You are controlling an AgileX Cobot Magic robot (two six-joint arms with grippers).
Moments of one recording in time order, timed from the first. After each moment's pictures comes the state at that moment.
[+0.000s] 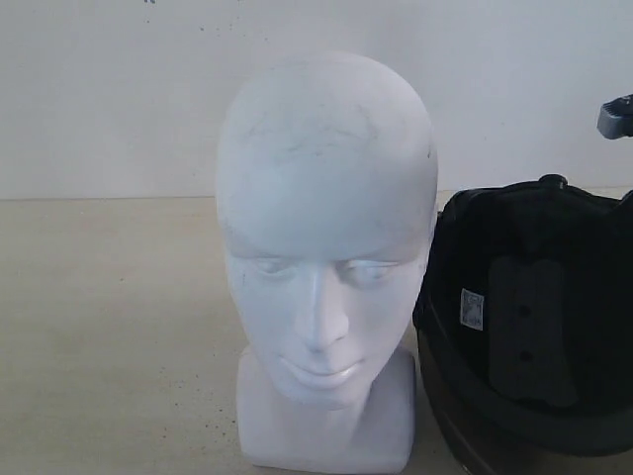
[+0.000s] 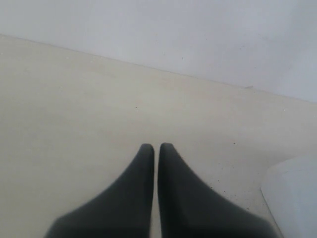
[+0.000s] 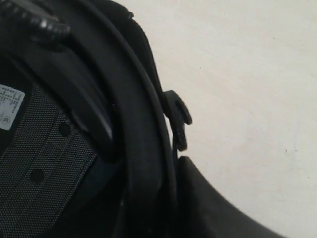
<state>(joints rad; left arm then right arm) 0.08 0.00 0.00 -0.06 0.29 -0.18 -0.10 1.59 -1.12 0.26 0.71 -0.62</state>
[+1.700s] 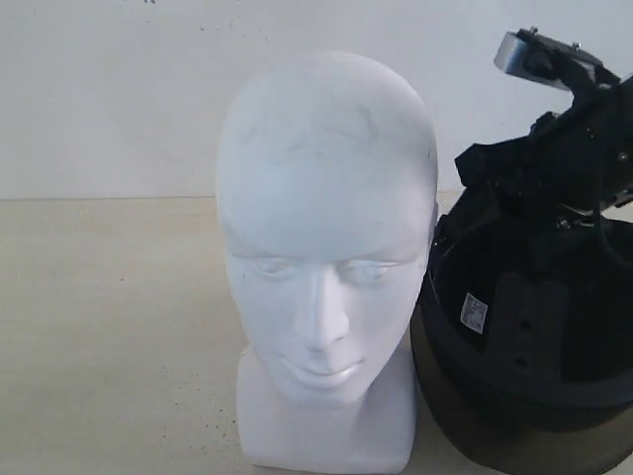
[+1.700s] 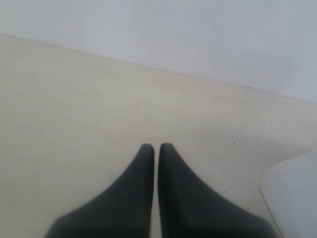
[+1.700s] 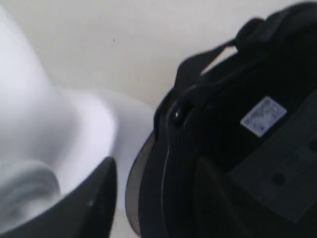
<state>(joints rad) 0.08 0.00 0.00 -0.06 0.29 -0.18 0.18 1.46 -1.13 0.56 0.89 -0.38</state>
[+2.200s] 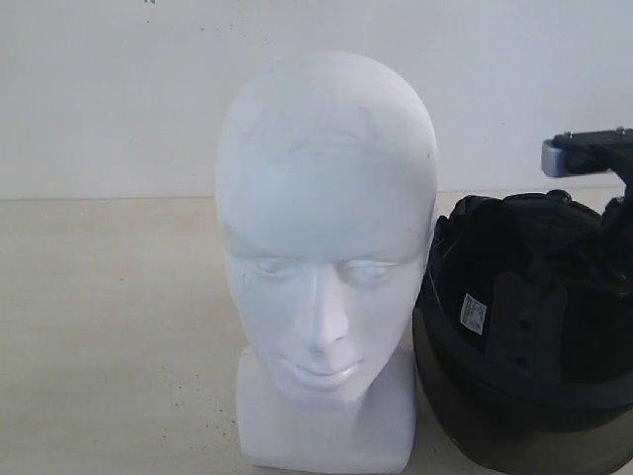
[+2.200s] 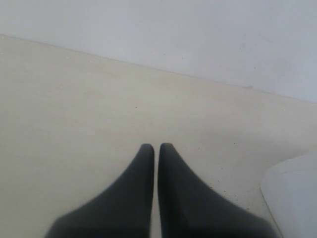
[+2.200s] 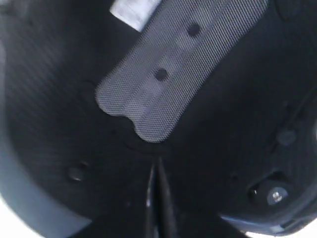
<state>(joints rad) 0.08 0.00 0.00 -0.06 0.29 -0.18 0.18 1.43 -1.01 0.10 0.97 -0.09</state>
